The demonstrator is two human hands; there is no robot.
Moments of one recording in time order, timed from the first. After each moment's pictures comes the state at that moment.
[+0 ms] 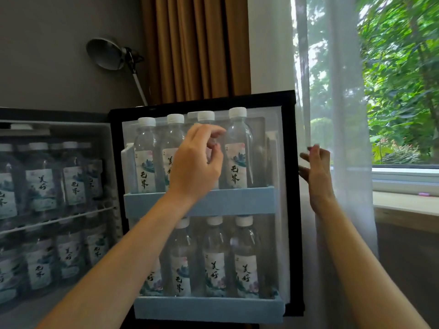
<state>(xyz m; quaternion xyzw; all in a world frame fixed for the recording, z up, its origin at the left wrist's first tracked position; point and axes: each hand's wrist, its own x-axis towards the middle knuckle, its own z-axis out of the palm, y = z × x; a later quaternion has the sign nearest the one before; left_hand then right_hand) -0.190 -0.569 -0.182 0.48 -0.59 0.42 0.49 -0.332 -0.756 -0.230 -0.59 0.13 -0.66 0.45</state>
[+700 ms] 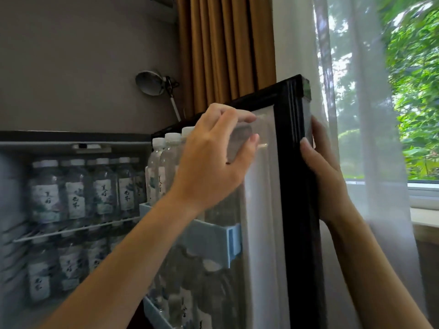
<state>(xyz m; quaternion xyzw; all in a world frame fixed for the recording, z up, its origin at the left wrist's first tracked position) -0.247 -0.473 -0.152 0.45 -0.62 0.48 0.42 -0.353 -0.616 -0.189 -0.67 -0.22 -0.57 0.42</state>
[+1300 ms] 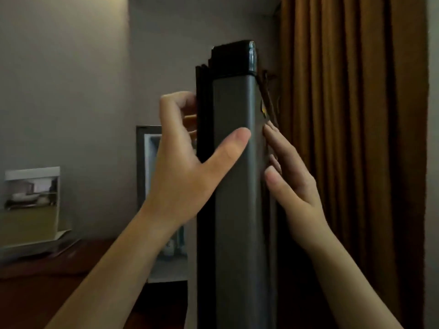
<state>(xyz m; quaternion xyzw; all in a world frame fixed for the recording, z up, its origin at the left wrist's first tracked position) -0.211 -0.300 -0.168 0.51 -0.52 0.42 0.54 -0.226 -0.460 -0.208 -0.68 -0.35 -0.47 0.43</state>
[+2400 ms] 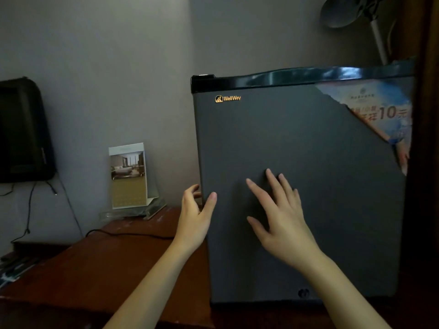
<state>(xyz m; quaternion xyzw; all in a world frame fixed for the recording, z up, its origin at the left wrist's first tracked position) 0.008 -0.188 -0.312 0.76 -0.16 0.27 0.57 -0.056 -0.376 -0.302 -0.89 -0.20 -0.38 0.16</state>
